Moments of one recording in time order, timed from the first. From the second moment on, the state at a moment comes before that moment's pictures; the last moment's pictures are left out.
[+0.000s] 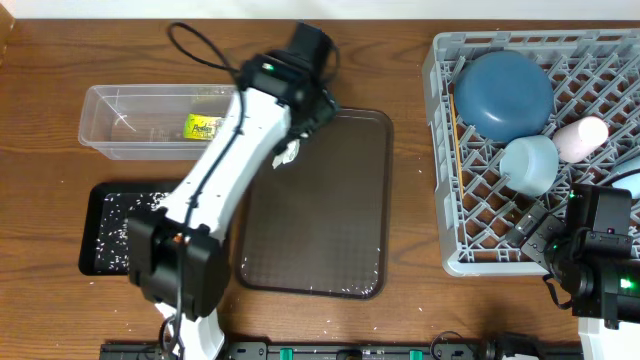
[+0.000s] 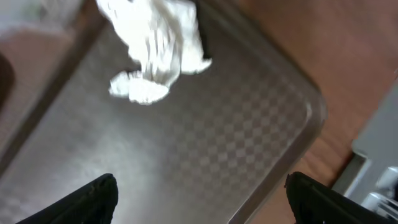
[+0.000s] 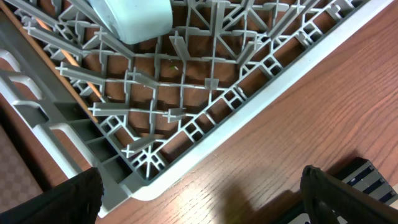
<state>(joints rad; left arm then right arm) -0.45 1.93 1.79 -1.14 -0.06 -1.05 -0.11 0.88 0.99 -1.24 0.20 0.55</state>
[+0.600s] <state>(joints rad) -0.43 2.14 1.76 -1.10 -0.22 -0.88 -0.11 0.88 0.99 -1.24 0.20 0.54</state>
